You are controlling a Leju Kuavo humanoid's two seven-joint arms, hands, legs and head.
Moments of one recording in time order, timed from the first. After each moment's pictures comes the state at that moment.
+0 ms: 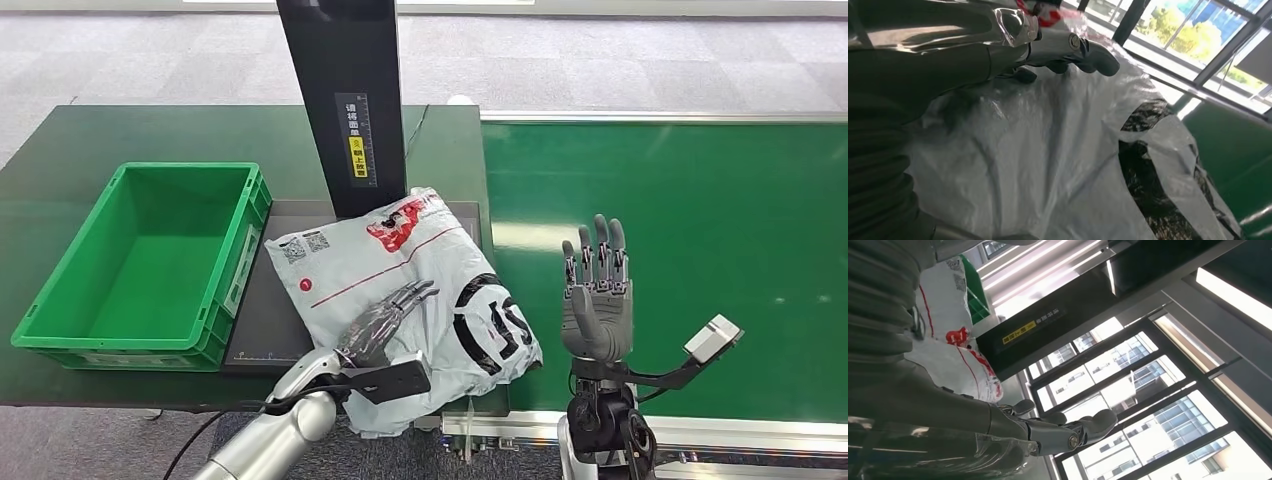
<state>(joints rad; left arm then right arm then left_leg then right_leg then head) -0.43 -0.10 -0.59 -0.90 -0.68 -0.02 -0.28 -0.13 0.18 -0.02 -1.37 -0.53 0.29 -0.39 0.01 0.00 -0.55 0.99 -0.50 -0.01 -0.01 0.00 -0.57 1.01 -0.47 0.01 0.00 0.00</state>
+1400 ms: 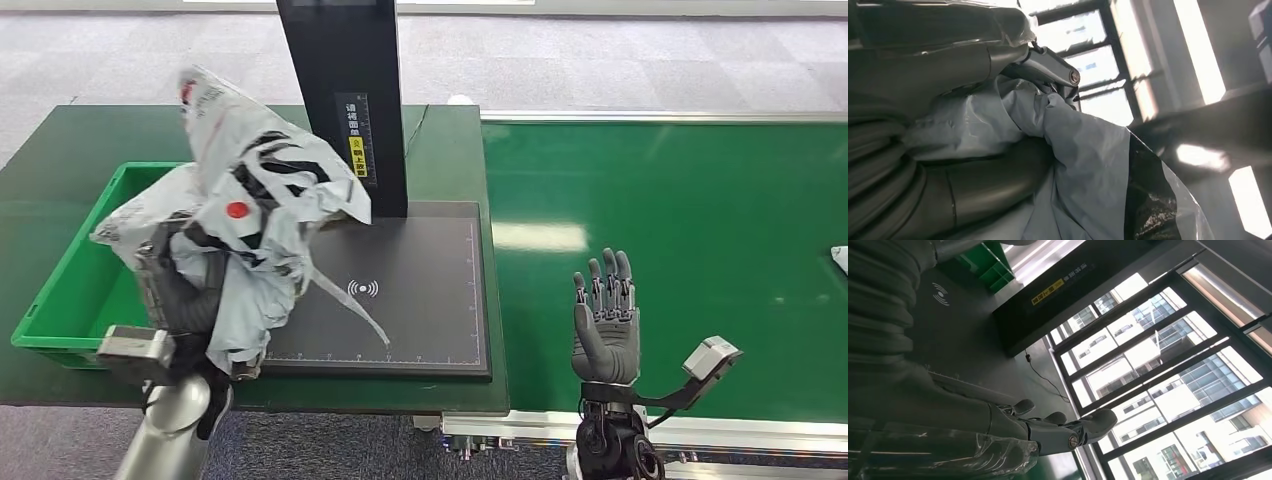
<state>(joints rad) -0.22 0.02 -0.23 -1.63 -0.08 0.28 -0.59 -0.04 0.15 -0.04 -1.38 -0.49 0.18 -0.38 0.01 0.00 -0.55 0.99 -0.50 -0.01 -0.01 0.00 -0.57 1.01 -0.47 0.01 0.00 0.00</state>
